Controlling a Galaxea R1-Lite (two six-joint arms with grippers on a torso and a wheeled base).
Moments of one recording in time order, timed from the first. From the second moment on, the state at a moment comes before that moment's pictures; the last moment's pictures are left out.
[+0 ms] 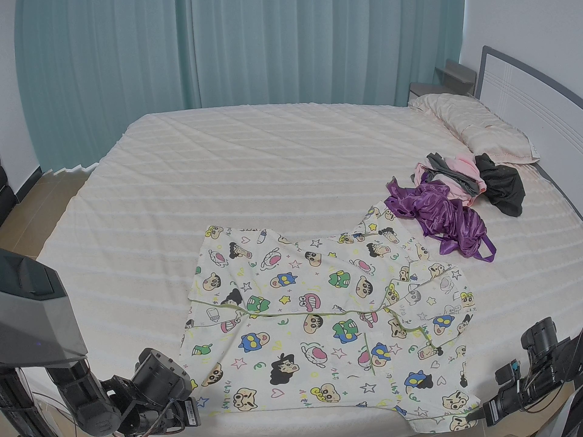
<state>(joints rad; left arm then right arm) -0.62 1.96 -0.13 -0.66 0.21 -0.79 -0.02 1.76 -0.02 -0.37 0.33 -0.20</state>
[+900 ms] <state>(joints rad) -0.66 1.91 -0.10 -0.59 0.22 -0.75 -0.02 1.71 -0.02 -0.35 0.33 -0.20</state>
